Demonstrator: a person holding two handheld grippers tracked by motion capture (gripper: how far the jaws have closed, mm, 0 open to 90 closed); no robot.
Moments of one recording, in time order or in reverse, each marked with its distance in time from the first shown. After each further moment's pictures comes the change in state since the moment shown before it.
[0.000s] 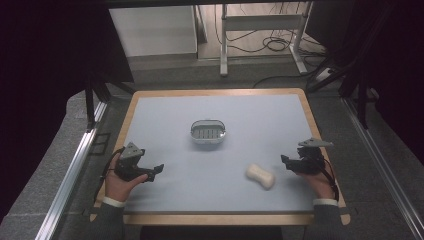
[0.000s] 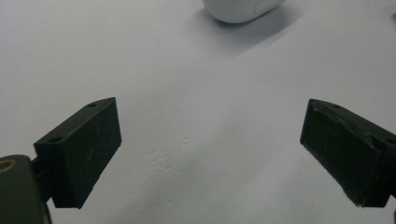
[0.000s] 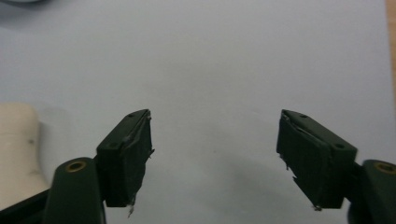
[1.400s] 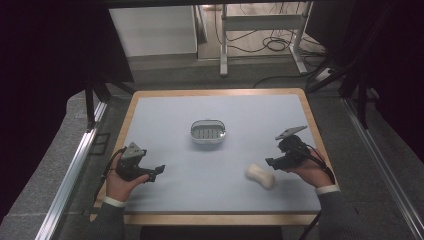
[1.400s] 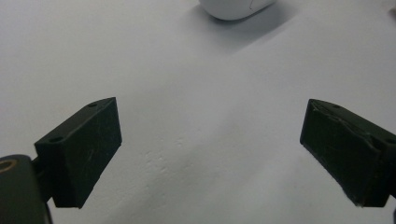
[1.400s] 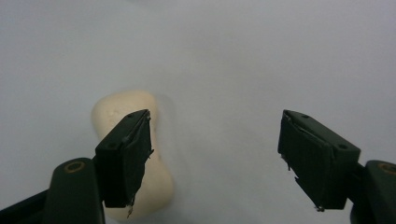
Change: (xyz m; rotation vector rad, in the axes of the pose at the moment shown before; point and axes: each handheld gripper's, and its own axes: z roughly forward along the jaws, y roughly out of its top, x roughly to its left) left arm -0.002 0.000 0.002 0.006 -0.015 0.005; right arm 0.052 0.060 -0.011 0.249 0.171 -0.254
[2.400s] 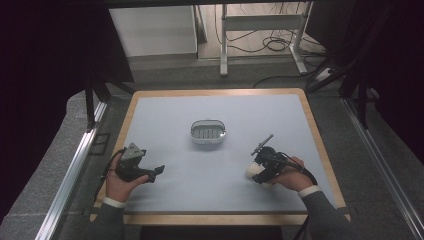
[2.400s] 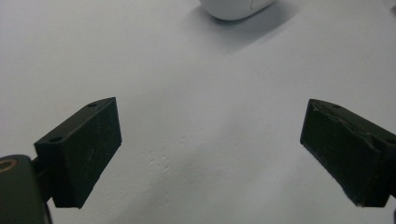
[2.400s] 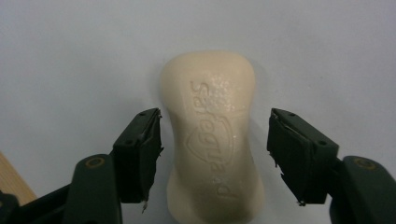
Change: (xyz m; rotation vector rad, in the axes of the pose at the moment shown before) left arm -0.001 -0.001 0.000 0.003 0.011 0.020; right arm 0.047 0.009 0.043 0.268 0.093 -0.132
